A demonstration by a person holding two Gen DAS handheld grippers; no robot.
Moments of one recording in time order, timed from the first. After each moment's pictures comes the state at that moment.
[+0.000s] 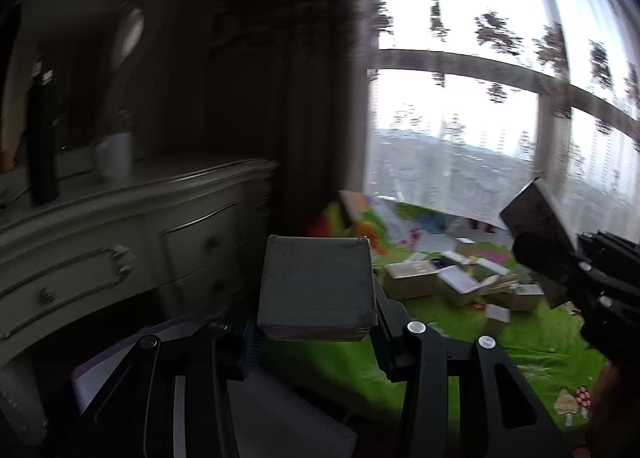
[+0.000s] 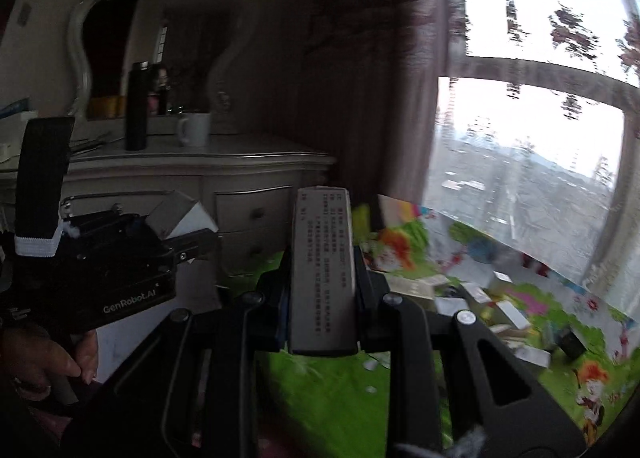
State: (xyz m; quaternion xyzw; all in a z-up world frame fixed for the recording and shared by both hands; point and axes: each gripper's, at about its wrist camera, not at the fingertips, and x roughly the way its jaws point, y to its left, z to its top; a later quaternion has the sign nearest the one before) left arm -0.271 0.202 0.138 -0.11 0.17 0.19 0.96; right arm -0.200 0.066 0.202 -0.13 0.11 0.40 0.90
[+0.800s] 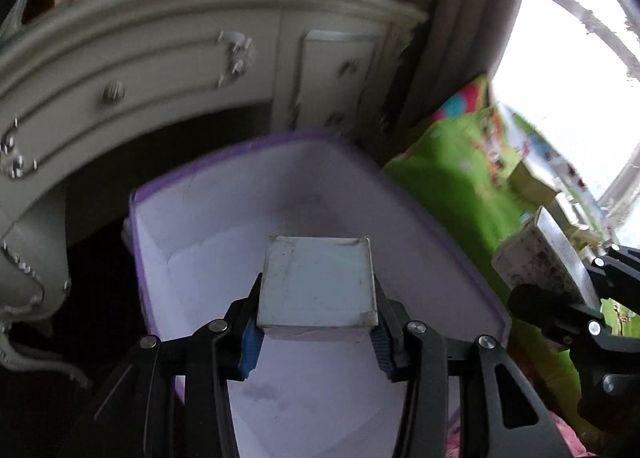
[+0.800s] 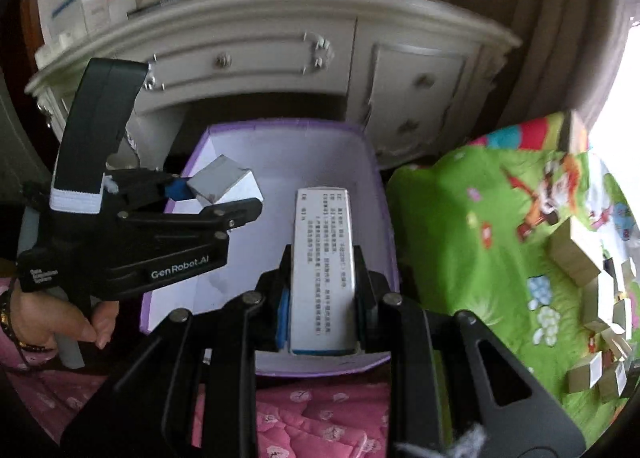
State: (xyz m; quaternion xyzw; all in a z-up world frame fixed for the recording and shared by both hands) left arm -0.319 0.325 0.024 -0.25 0.39 0.28 0.84; right arm -0.227 0.234 0.104 -0.29 0.34 0.53 0.72
